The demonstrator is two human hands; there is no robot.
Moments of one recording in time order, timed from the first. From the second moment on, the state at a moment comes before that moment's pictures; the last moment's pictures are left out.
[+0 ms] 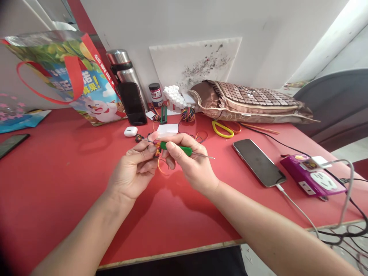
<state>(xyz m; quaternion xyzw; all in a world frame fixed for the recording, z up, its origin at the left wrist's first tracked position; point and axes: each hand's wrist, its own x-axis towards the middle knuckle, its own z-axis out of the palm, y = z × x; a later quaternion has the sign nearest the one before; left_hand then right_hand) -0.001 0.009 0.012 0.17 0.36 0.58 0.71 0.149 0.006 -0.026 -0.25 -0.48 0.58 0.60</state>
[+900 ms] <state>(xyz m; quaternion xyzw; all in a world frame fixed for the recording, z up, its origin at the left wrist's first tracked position) -0.013 0.011 0.018 0.26 0.37 0.57 0.68 0.160 0.009 -0.016 -0.28 -0.47 0.57 0.61</state>
